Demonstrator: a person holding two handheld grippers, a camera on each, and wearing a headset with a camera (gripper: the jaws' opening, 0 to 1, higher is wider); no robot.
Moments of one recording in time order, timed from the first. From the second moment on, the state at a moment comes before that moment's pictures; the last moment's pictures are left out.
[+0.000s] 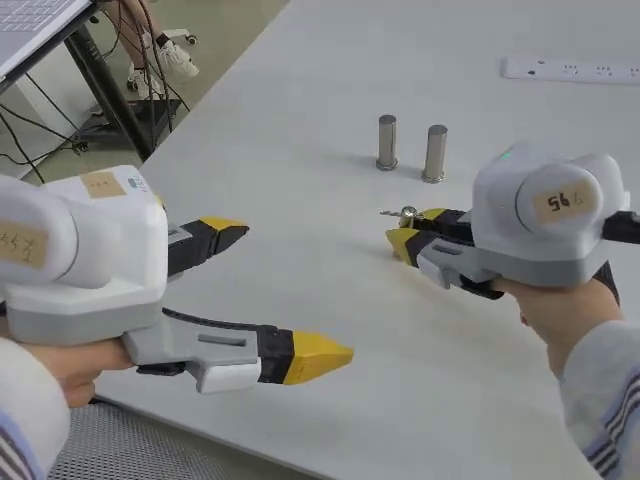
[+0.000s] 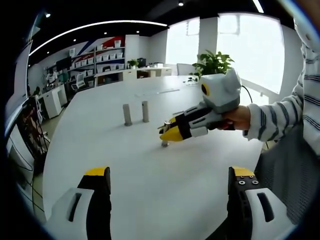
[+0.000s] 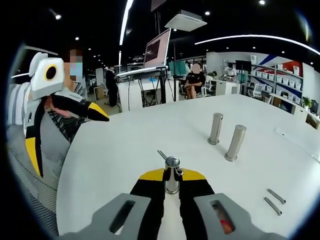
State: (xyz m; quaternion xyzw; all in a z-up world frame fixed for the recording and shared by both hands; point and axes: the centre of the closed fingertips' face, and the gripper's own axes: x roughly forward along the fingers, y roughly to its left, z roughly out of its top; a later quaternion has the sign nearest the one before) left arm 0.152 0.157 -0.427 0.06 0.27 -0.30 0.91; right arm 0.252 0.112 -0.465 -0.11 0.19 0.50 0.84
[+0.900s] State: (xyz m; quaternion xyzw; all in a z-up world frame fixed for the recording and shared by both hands) left arm 0.154 0.152 -0.418 0.03 0.25 -0.31 0.92; right arm 0.243 0.106 -0.449 -0.12 0.17 0.50 0.84
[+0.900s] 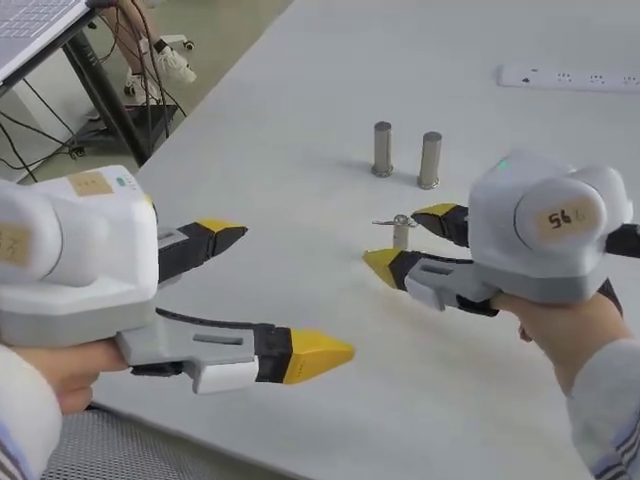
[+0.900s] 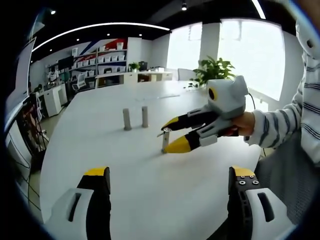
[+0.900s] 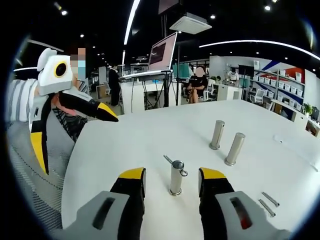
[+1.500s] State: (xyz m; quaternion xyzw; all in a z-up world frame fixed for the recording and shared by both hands) left arm 0.159 0.134 -0.416 0.01 0.25 -0.33 0.91; right arm 0.224 0.057 -0.416 -0.14 0.21 0.47 0.85
